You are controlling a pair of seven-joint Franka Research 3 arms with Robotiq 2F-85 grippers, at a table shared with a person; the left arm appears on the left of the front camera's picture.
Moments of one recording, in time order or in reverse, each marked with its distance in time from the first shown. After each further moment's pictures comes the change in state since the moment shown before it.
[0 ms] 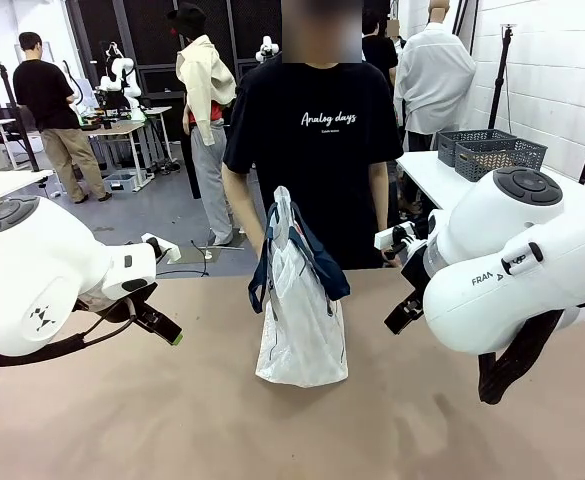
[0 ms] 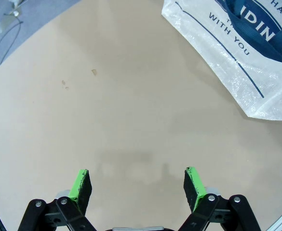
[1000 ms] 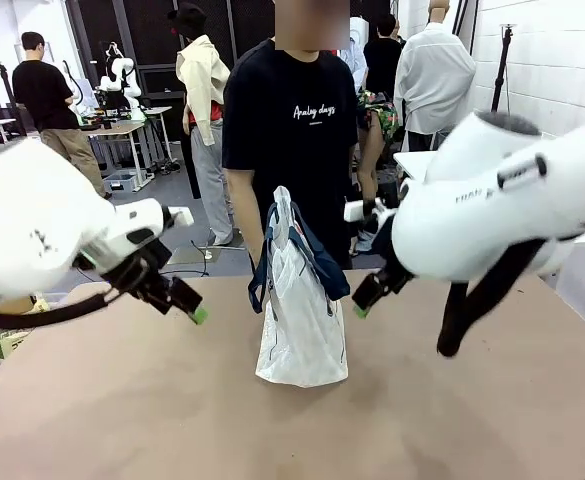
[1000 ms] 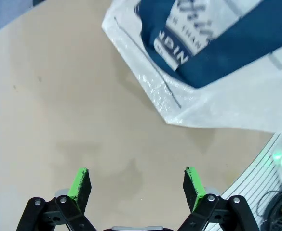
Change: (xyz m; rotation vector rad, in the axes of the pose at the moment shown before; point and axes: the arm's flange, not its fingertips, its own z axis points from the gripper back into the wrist) left arm 0.047 -0.025 0.059 -0.259 0.035 0.114; right arm 0.058 0.025 0.049 0.188 0.036 -0.009
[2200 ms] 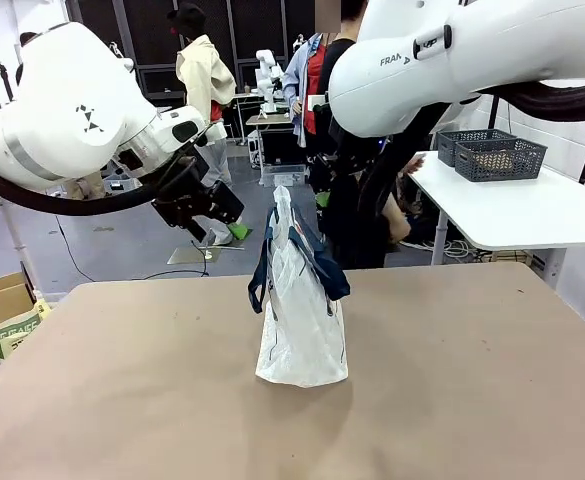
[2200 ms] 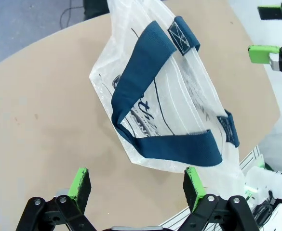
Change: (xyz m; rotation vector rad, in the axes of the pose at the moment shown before) left arm 0.125 -0.037 0.049 -0.023 0.008 0.129; right arm 0.171 -0.026 0.059 -0.137 0.002 -0.170
